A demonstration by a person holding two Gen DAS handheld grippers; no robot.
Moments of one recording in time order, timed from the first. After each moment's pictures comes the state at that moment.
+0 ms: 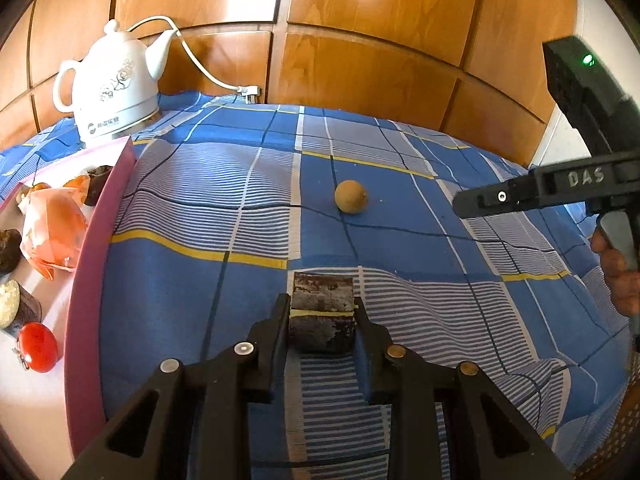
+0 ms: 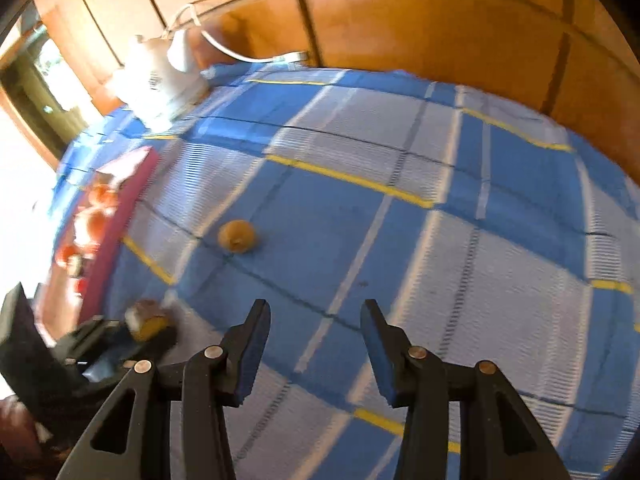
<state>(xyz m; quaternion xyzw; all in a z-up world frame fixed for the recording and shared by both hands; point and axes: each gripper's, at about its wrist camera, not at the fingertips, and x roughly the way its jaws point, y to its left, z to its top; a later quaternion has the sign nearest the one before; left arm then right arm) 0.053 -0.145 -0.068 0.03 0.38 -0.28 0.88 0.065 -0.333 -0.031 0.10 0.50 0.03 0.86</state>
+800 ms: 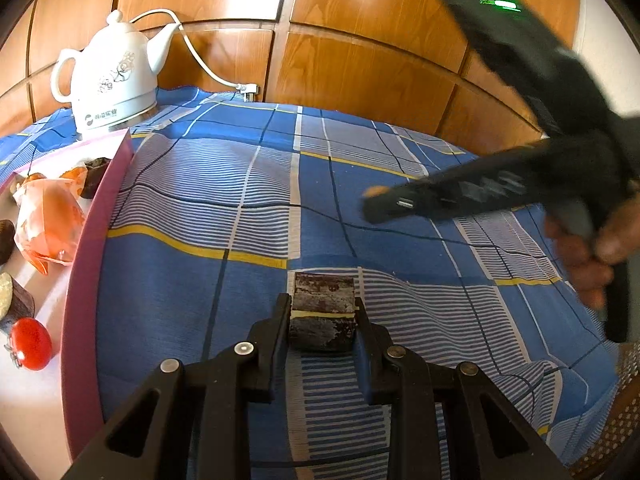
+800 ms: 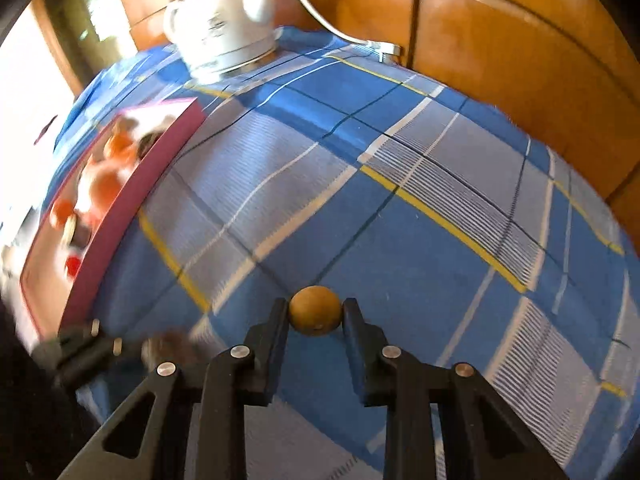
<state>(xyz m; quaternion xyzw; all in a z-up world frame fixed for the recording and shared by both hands) 0.057 -0.140 -0.069 0.01 0.38 -0.30 0.88 0.113 -0.262 -0.041 -0.04 0.52 0.08 0.85</state>
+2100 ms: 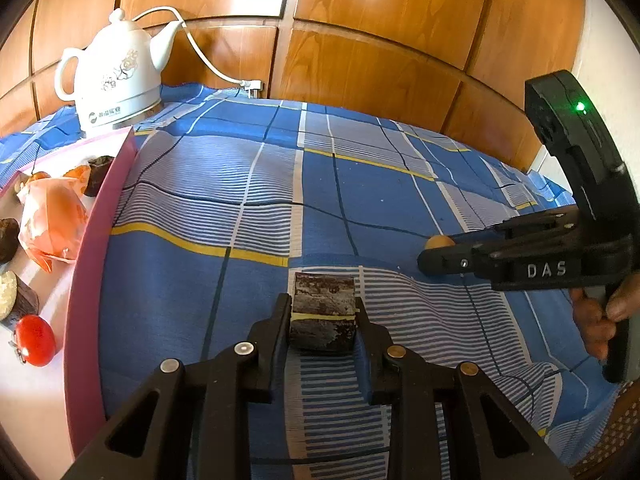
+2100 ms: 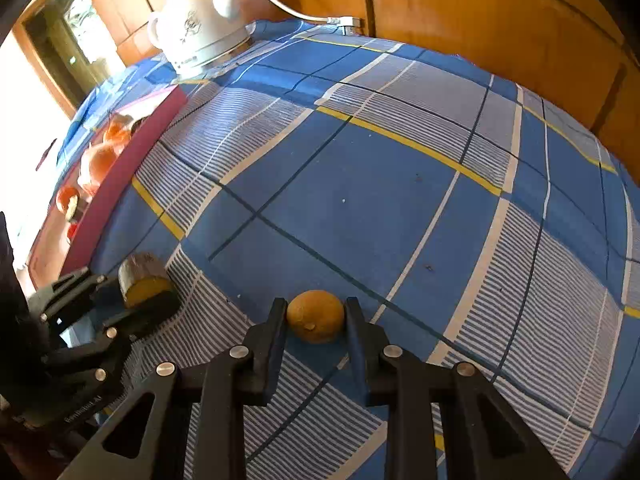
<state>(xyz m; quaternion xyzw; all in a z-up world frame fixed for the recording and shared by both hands) 0.056 -0.141 -0.067 0.02 0.39 -0.29 0.87 0.069 -0.302 -0.065 0.03 0.53 0.07 0.85</state>
